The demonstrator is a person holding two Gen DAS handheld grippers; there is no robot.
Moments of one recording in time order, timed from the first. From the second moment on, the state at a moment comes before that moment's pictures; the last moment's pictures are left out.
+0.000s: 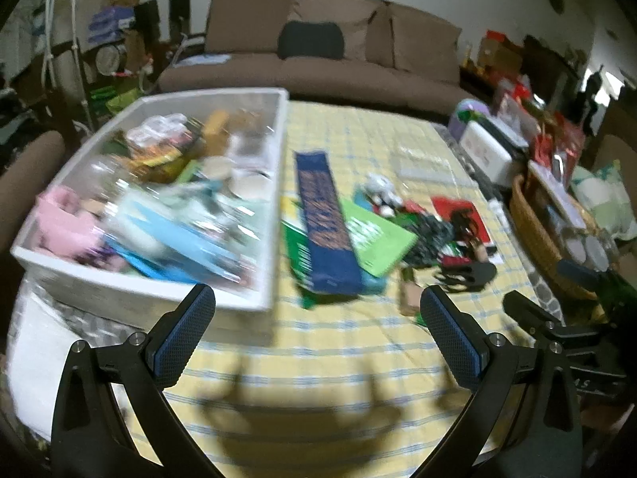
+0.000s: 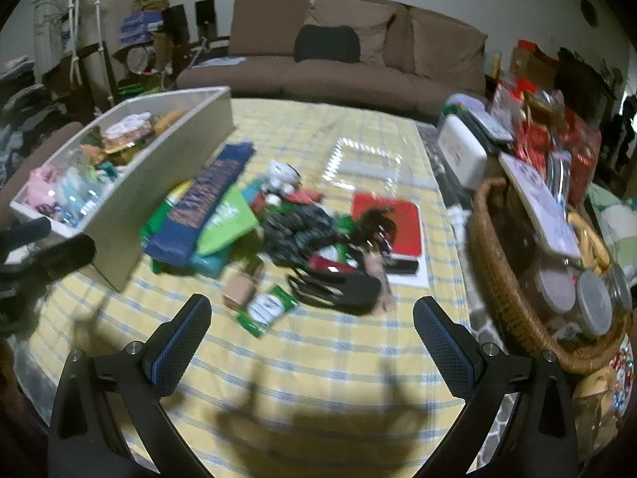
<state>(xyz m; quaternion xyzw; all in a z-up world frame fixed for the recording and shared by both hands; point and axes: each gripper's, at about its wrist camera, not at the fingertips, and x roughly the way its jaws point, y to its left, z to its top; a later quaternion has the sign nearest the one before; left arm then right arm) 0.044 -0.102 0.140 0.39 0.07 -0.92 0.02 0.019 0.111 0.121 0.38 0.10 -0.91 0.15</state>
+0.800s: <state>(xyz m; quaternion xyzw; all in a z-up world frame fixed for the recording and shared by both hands) -0.093 -0.388 0.203 0.42 0.08 -0.90 0.11 -0.116 -0.145 0.223 0.38 0.08 -0.86 0.32</state>
